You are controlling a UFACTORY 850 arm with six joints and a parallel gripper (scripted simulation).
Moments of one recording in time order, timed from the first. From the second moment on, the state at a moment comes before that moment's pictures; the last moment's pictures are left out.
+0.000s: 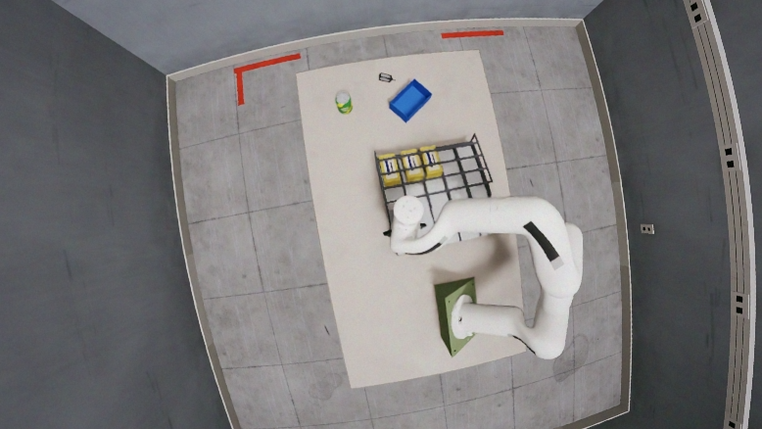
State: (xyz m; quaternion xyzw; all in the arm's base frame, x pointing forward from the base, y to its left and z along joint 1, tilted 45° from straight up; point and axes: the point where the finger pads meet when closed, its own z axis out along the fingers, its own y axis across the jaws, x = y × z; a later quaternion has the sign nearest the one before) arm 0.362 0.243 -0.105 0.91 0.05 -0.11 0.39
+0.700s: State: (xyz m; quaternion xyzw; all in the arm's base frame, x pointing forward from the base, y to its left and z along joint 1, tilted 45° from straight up) arm 0.362 0.243 -0.105 0.91 0.05 -0.11 0.39
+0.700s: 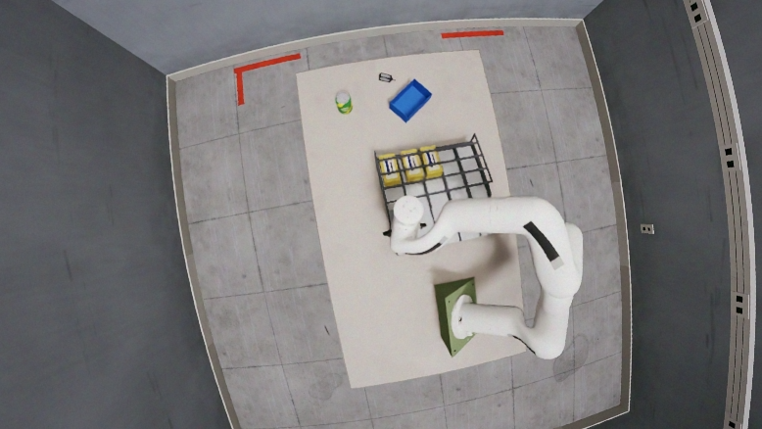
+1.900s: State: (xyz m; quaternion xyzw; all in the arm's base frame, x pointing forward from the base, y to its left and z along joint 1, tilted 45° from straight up) arm 0.362 0.243 -0.105 0.91 0.05 -0.11 0.39
